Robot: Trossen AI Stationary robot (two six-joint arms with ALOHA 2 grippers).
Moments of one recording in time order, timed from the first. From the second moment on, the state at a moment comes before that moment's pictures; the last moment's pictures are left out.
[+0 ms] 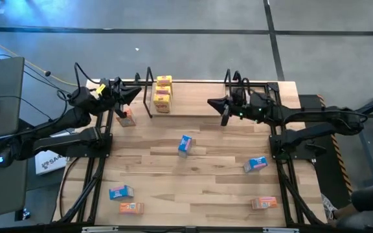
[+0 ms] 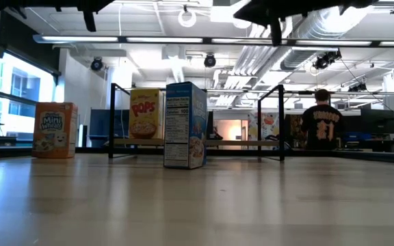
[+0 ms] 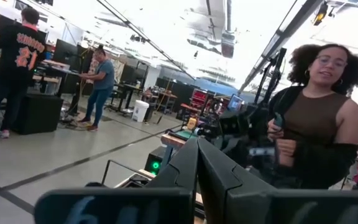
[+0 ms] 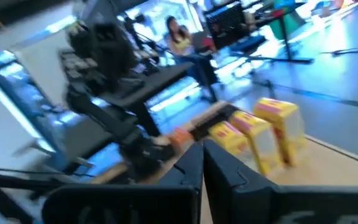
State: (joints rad) left arm 0.49 0.59 0.53 0.34 0.15 -0.34; right arm -0.17 1.11 0.77 0.32 0.13 0.43
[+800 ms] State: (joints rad) left arm 0.49 0.59 0.53 0.34 0.15 -0.37; right arm -0.02 1.49 1.68 -1.11 -0.33 0.22
